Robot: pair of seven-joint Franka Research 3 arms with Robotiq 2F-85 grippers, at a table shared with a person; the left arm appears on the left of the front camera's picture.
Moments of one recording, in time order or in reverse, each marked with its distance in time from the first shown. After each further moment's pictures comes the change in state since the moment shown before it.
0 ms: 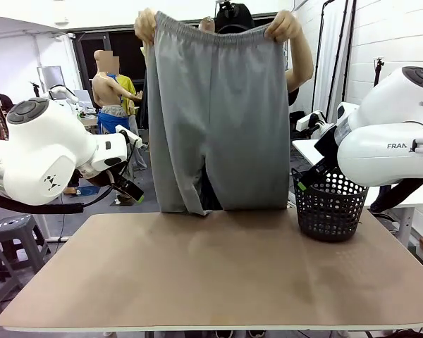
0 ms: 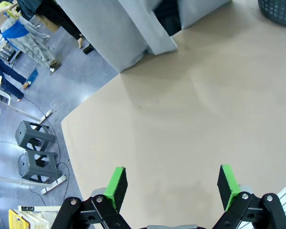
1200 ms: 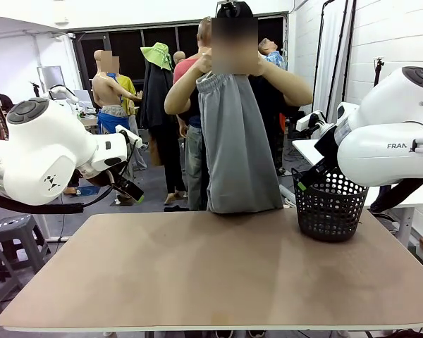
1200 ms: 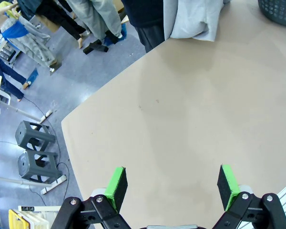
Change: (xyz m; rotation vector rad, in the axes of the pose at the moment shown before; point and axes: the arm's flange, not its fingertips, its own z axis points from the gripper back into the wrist) left arm 0.000 0.000 0.000 0.000 0.000 0.000; right arm 0.000 0.000 0.000 0.000 0.000 0.000
